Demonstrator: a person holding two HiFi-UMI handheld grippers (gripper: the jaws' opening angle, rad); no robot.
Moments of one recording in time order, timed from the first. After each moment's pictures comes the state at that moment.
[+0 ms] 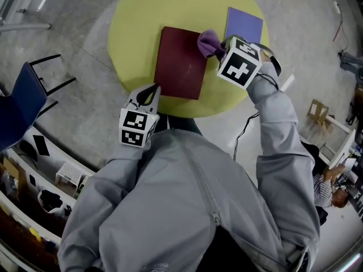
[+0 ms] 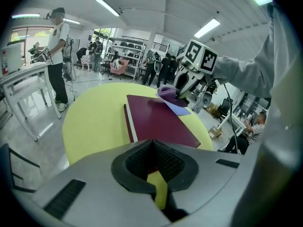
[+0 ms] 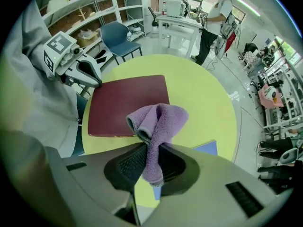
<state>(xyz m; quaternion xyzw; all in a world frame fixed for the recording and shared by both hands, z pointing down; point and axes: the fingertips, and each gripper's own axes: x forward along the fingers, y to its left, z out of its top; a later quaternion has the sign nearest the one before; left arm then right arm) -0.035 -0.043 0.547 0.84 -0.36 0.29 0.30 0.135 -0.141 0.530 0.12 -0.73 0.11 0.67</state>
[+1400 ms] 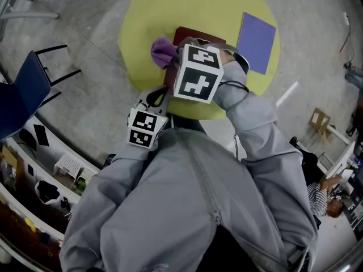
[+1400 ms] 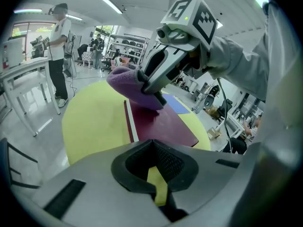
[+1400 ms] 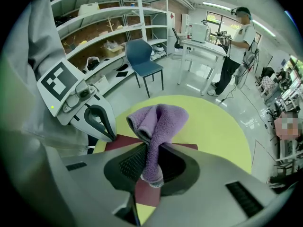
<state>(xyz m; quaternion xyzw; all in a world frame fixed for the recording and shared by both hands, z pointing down) -0.038 -0.038 0.555 0.83 -0.35 0.29 0.32 -0.032 -0.133 0.511 0.03 -0.81 0.05 0.58</state>
